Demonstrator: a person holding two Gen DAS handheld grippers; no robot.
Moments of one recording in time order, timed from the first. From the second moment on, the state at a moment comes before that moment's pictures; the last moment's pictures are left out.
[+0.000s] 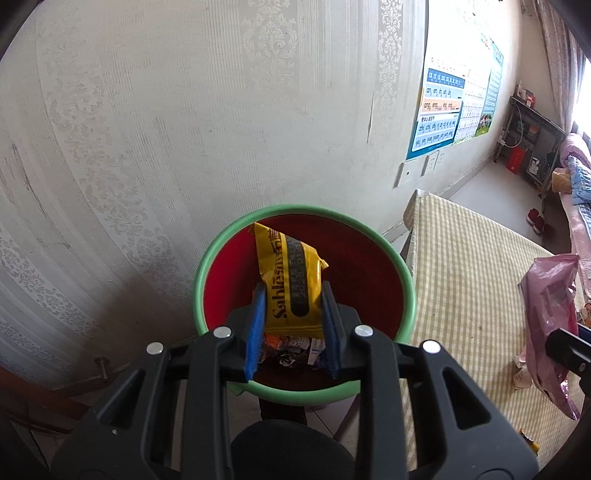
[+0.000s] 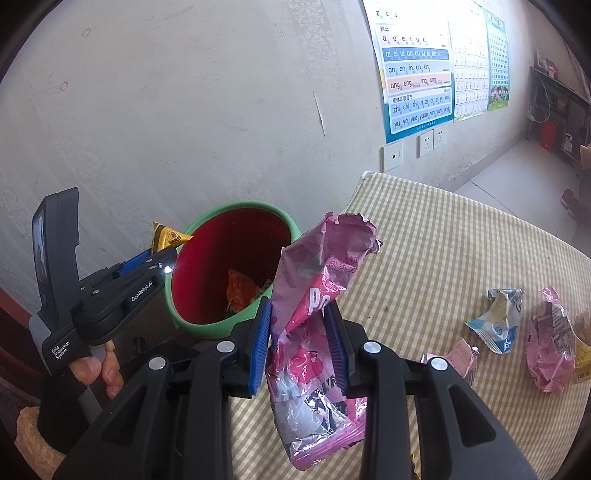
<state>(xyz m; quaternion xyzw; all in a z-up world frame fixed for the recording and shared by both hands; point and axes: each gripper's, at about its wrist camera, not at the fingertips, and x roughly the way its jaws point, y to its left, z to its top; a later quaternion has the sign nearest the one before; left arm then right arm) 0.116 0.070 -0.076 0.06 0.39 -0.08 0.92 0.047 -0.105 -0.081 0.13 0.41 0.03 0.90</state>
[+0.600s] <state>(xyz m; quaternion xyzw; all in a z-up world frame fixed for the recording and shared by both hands) 0.154 0.091 -0.089 0.06 0.40 -0.06 0.91 0.099 -0.082 -0.077 0.13 0.40 0.04 0.90</state>
